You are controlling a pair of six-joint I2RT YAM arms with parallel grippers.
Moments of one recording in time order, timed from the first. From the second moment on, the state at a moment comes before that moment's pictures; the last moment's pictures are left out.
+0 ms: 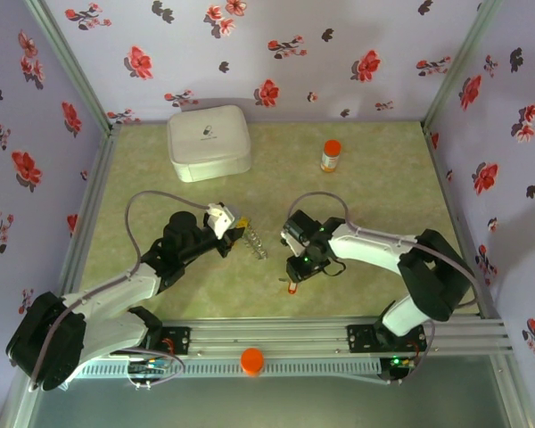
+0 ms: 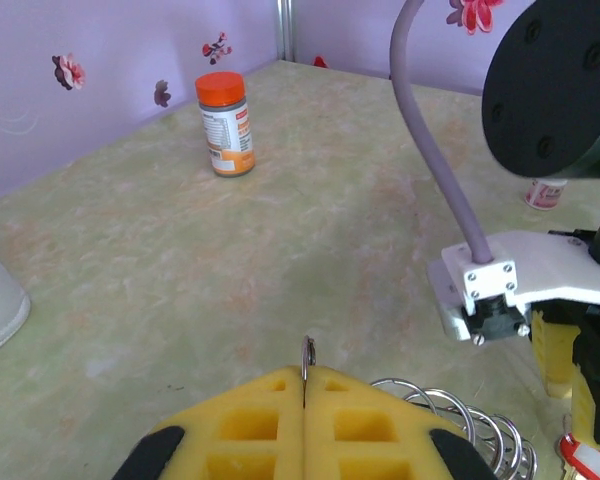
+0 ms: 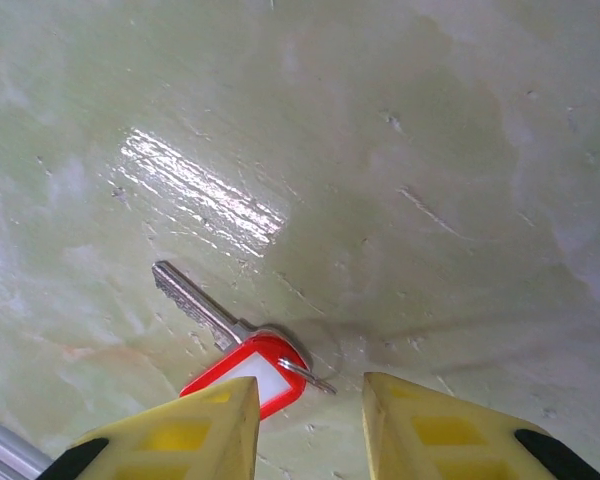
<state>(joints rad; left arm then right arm) -0.67 1.07 0.42 0.40 0.30 0.14 0.82 1.55 0.85 -0.69 -0.22 0.26</state>
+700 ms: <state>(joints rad) -0.67 1.07 0.42 0.40 0.30 0.14 0.82 1.59 0.85 -0.68 -0.25 0.24</state>
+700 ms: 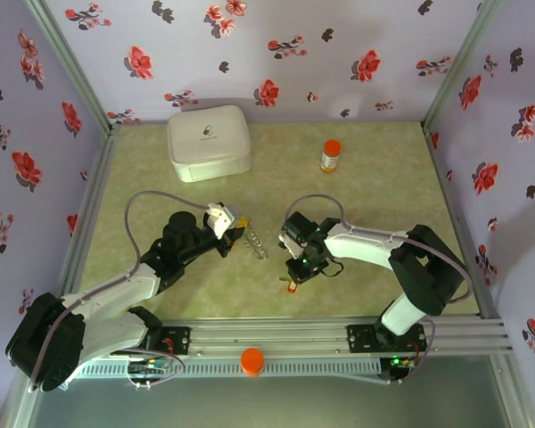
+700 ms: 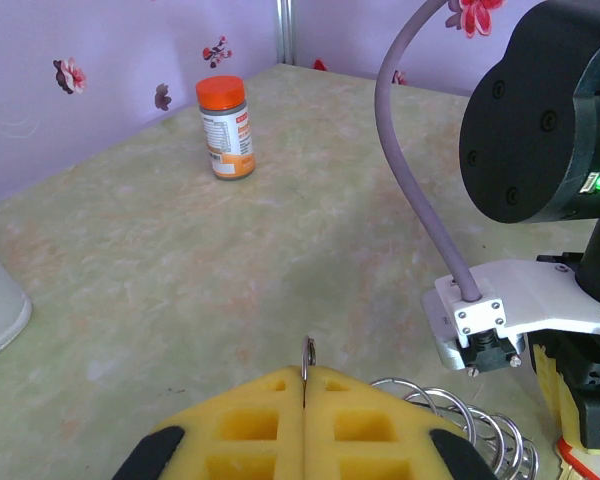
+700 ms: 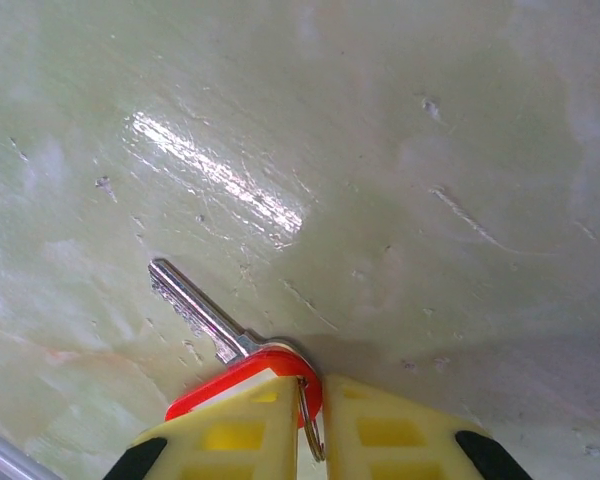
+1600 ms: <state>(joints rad) -0.67 1.07 0.42 0.38 0.30 0.14 0.82 1.59 0.87 -0.73 -0.24 0.23</state>
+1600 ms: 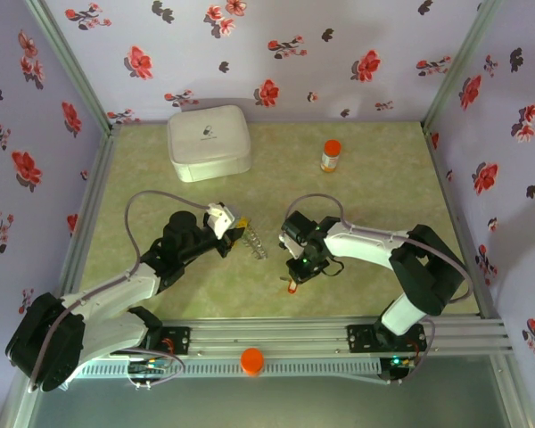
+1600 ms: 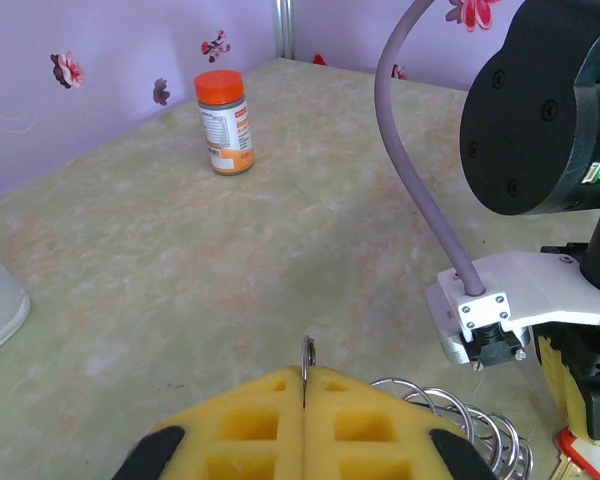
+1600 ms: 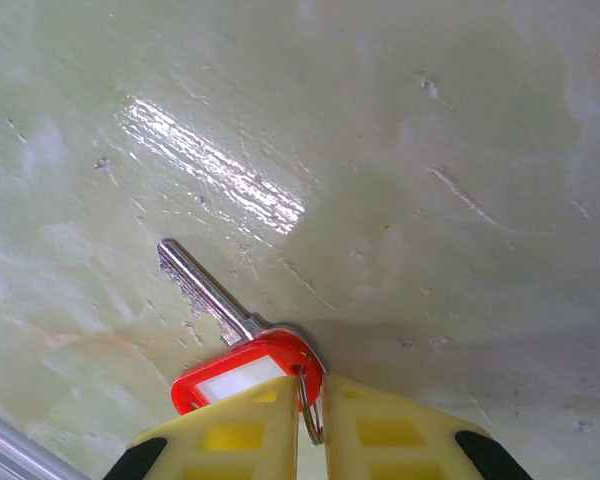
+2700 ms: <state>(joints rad) -0.68 0.97 0.63 0.08 0.36 0.17 0.87 1.25 0.92 -0.74 -0.06 0.11</state>
